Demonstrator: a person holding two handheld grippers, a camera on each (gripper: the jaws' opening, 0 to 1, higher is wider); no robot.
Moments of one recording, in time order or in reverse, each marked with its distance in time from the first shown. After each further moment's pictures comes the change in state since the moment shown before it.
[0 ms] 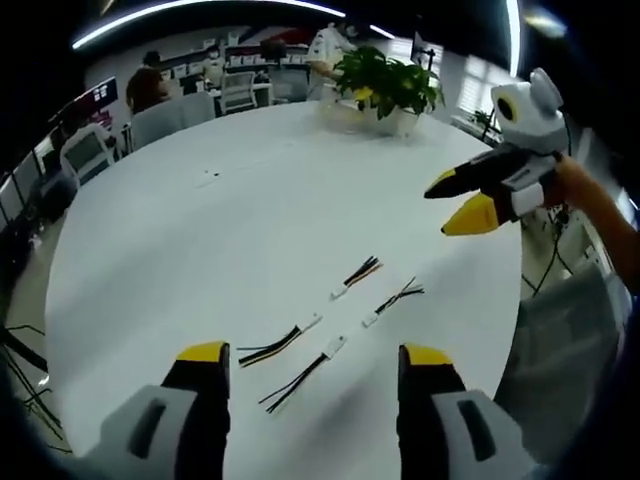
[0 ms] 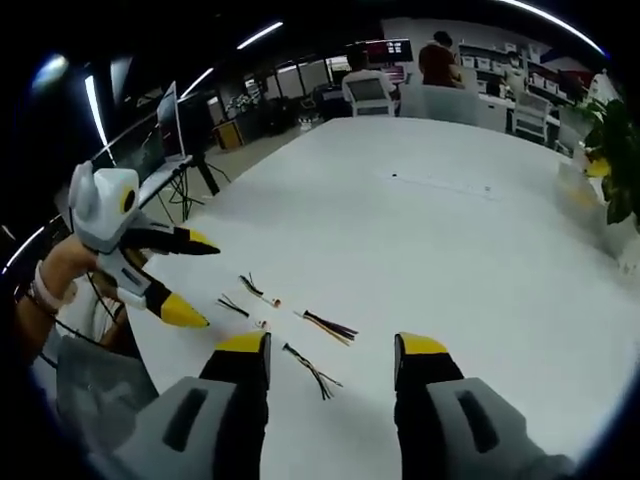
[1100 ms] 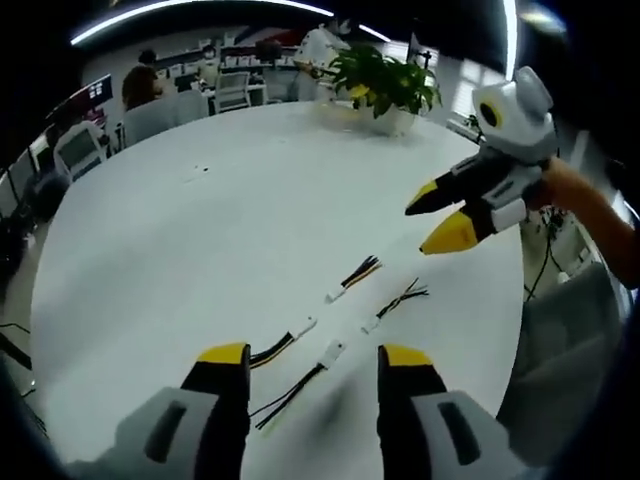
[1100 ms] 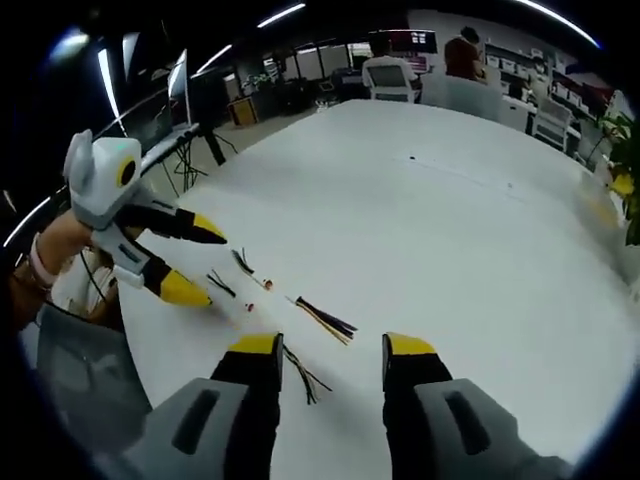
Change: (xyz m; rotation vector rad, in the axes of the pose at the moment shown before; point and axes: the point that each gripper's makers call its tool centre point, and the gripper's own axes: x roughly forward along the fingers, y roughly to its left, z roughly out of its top) left arm 0.019 0.003 -0.008 -0.038 -0.025 -0.024; right arm 0.030 0.002 -0.017 -0.111 0.080 0.041
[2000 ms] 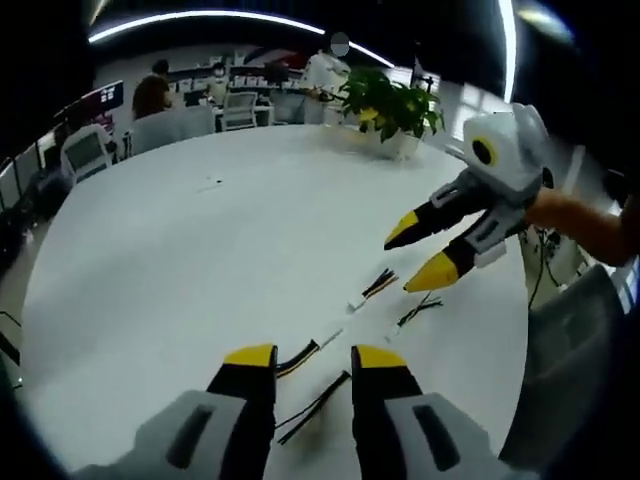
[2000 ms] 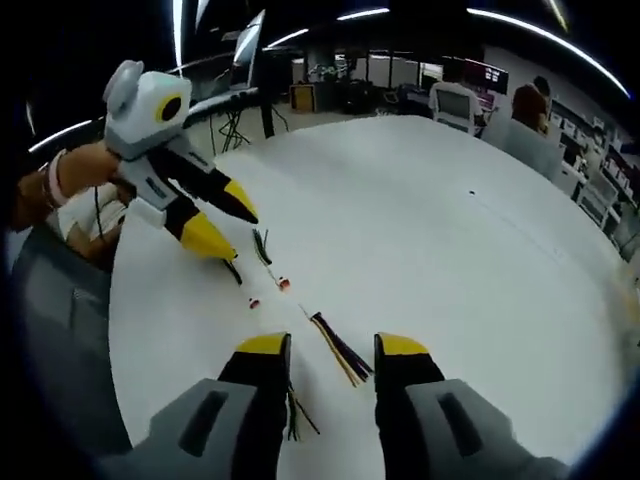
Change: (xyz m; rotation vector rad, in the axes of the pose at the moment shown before) left arm 0.012 0.021 0.001 0.039 -0.121 -0.018; right arm 0.048 0.017 0.005 -0.344 -0.048 0.139
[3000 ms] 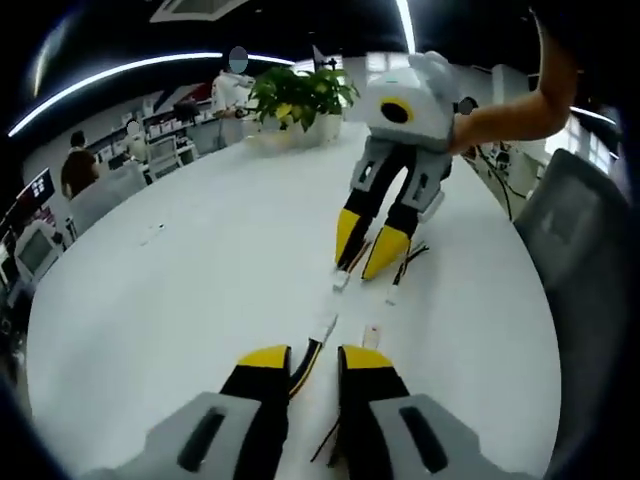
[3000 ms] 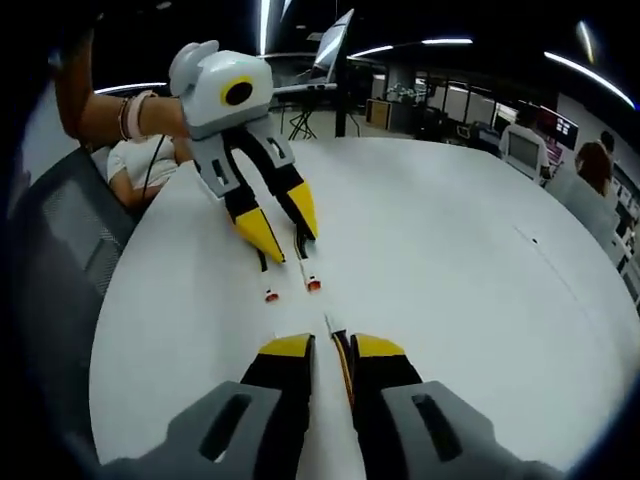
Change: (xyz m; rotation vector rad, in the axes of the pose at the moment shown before) left arm 0.026 -0.007 -0.011 0.350 -0.045 -0.185; right arm 0.031 0.014 -0.005 -0.214 -0.031 0.185
